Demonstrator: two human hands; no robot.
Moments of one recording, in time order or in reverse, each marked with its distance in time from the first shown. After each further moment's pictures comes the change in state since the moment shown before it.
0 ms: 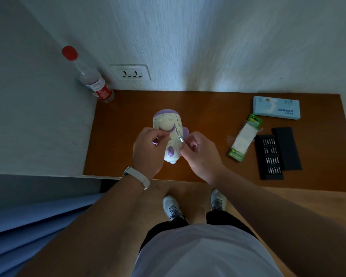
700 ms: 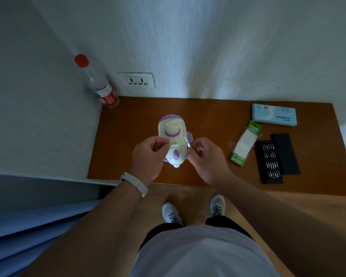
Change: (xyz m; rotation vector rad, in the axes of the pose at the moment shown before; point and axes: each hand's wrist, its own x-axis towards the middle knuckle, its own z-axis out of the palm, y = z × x) left_hand -0.009 0.000 -0.025 -0.282 -0.093 -0.140; right_hand -0.015 -0.018 -0.007 -0.068 -0.001 0.057
